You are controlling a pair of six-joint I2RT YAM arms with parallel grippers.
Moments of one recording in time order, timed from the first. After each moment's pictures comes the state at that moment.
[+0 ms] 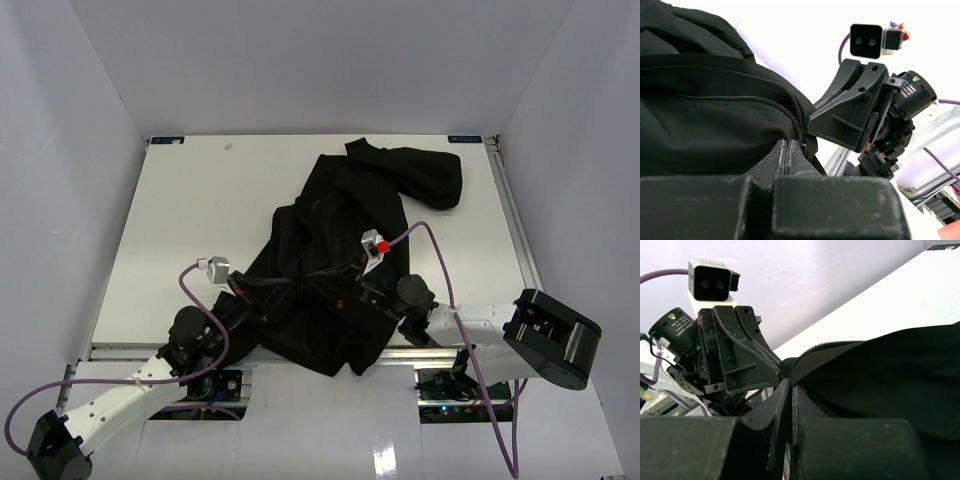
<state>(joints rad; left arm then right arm) -0.78 0.38 0.05 0.60 0.10 -0.65 1.05 1.31 0.35 1.23 -0.12 0.54</state>
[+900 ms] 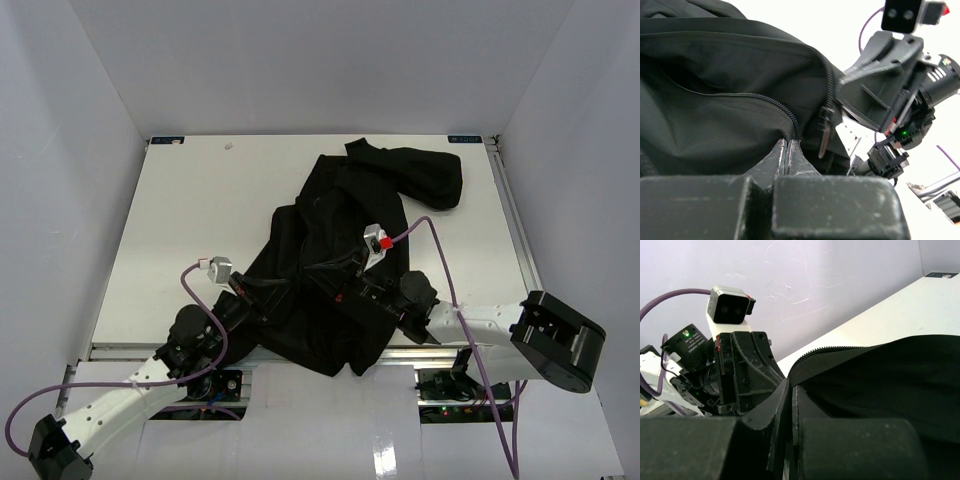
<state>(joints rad) -0.78 0.34 0.06 0.49 0.07 -0.64 1.05 1.29 0.39 1.22 -0.13 0.51</state>
